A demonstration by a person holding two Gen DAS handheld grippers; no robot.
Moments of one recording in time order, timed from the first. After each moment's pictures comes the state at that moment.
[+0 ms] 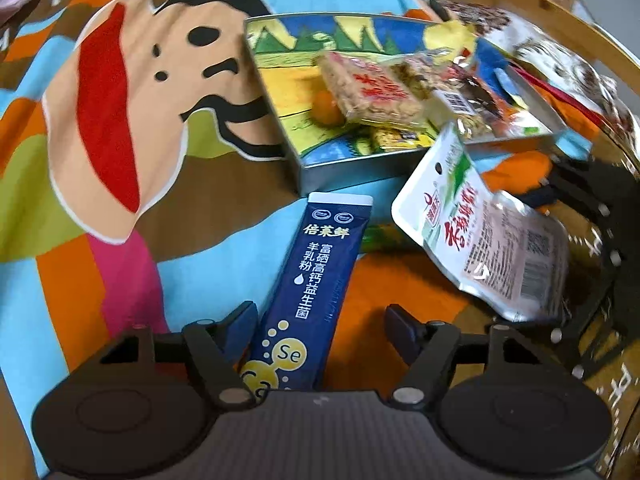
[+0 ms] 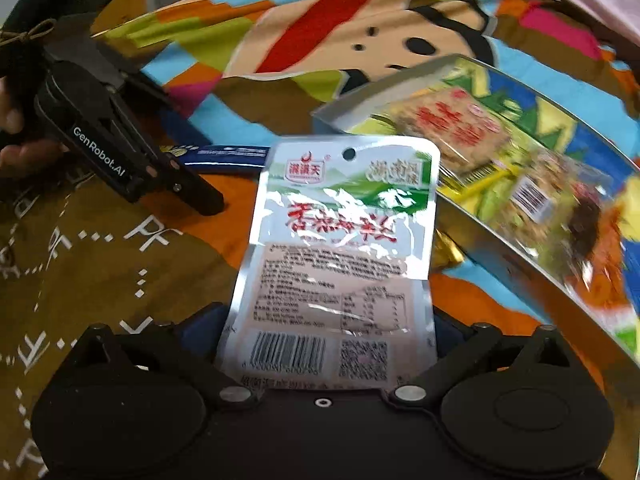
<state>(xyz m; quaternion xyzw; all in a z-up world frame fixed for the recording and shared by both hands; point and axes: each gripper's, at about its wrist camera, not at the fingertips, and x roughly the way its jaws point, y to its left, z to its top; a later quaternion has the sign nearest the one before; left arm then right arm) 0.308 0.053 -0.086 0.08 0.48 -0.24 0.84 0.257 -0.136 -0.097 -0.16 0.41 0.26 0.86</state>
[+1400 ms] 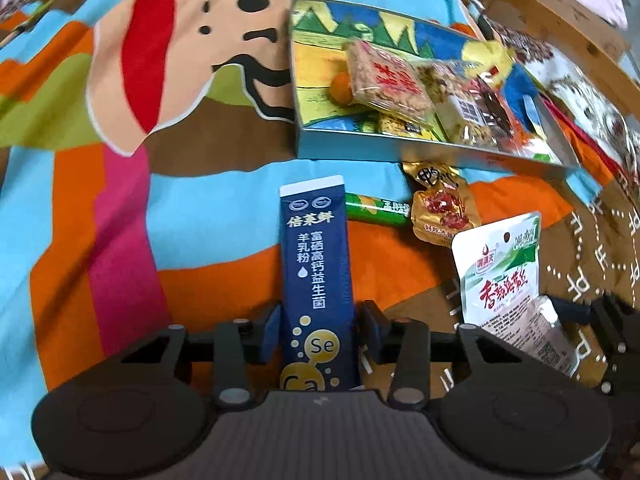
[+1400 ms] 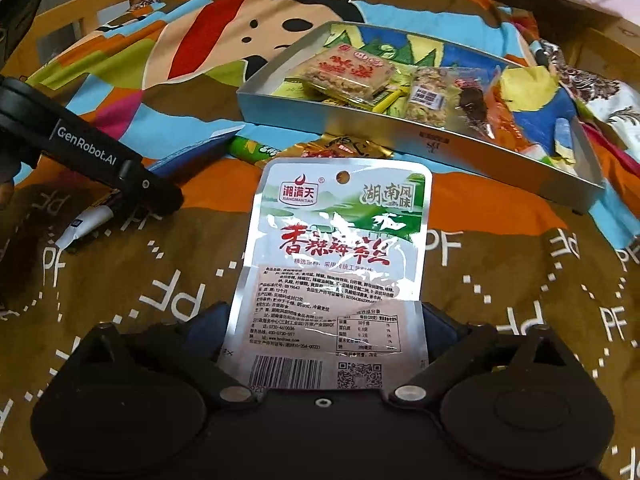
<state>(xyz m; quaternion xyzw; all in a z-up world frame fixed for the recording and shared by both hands) 0.273 0.043 -0.079 -0.02 0.51 -0.17 0.84 0.185 -0.132 -0.101 -0.08 0.42 0.09 0.90</state>
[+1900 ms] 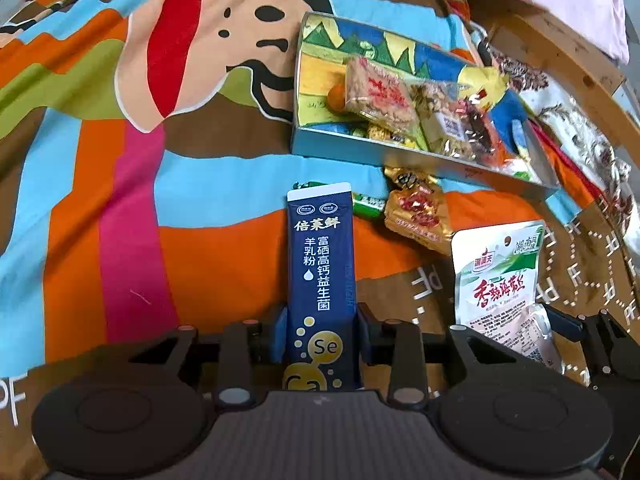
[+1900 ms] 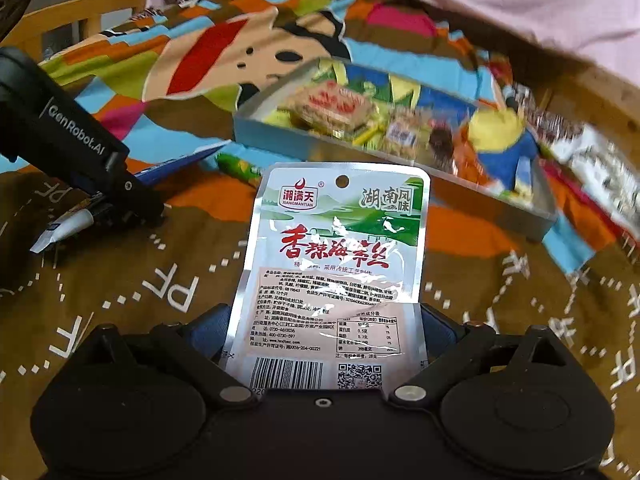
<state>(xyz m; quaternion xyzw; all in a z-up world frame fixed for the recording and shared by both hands) 0.241 0.045 -0.064 -0.07 0.49 -0.16 0.85 0.155 -0.126 -0.087 -0.14 0.35 0.06 0.93</state>
